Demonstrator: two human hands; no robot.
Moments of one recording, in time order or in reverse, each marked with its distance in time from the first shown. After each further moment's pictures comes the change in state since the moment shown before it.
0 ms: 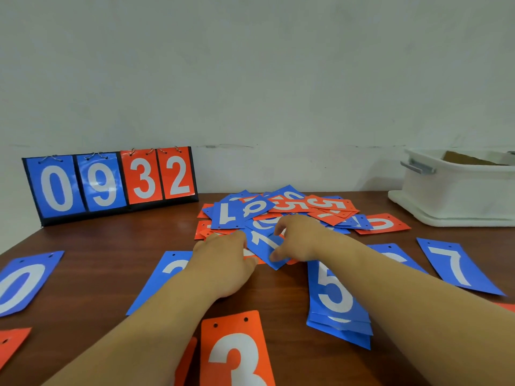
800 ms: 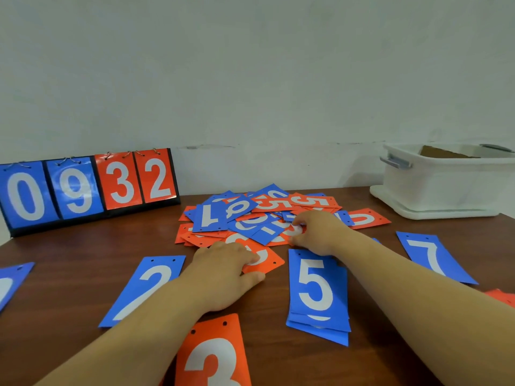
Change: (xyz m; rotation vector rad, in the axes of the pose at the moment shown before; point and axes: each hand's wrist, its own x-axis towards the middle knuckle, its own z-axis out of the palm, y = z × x) left_hand 0.005 0.017 0.011 0.085 -0.095 0.240; right_hand -0.002 0.072 -0.009 -0.003 0.152 0.138
